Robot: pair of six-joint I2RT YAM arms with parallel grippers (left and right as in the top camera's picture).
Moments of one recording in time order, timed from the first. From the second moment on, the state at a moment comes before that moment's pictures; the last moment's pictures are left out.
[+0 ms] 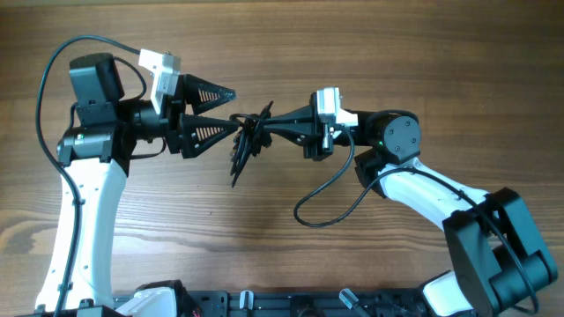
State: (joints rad) left arm 0.10 1.35 1.13 -0.48 1.56 0.22; right arm 0.46 1.67 0.79 1.45 -1.09 0.37
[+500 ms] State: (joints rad) left arm 0.08 1.35 1.13 -0.49 1.53 0.23; right arm 0.46 1.67 0.79 1.51 -1.08 0.38
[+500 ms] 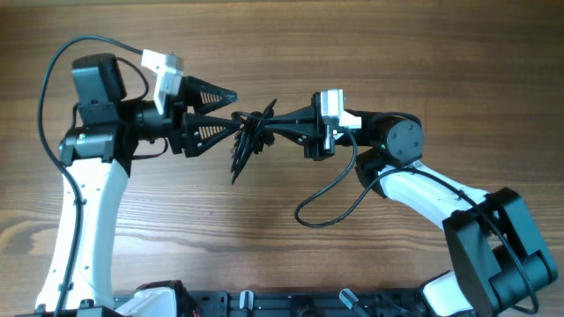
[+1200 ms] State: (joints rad) left arm 0.06 1.36 1.13 -0.46 1.55 0.23; right arm 0.45 1.67 0.79 1.50 -1.10 0.39
